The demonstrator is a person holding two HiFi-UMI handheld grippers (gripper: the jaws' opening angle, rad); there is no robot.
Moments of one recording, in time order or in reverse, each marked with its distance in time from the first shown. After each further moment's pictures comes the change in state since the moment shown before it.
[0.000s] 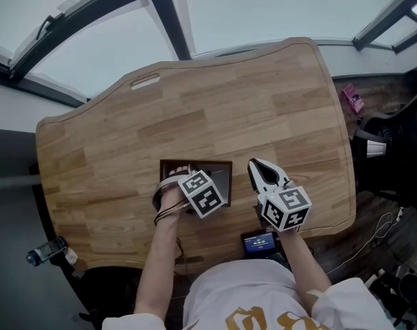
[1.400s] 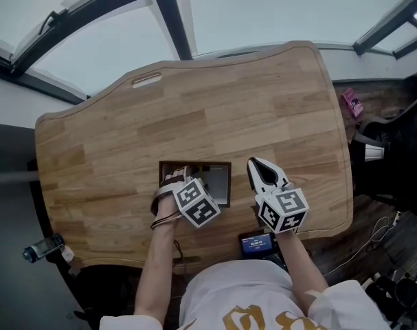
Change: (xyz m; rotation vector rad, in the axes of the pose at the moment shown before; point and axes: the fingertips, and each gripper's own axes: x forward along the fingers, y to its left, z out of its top) left arm -0.019 0.005 0.008 -0.061 -0.154 0.121; right arm -0.001 0.004 0.011 -0.063 -0.026 -0.020
